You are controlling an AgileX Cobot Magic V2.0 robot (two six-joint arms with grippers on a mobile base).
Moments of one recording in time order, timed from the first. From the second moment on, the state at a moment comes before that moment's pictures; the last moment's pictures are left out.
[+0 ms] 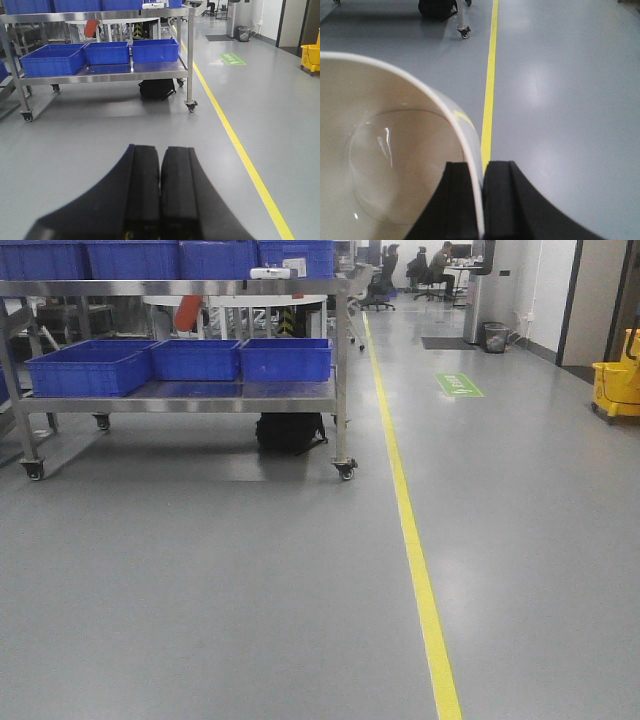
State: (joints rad) left arm -0.14 -0.01 0.01 0.00 0.13 0.02; right arm -0.03 0.30 -0.55 0.05 0.69 0.00
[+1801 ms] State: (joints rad) left arm -0.14 -0.01 0.01 0.00 0.13 0.02; right arm -0.03 0.30 -0.55 0.05 0.69 0.00
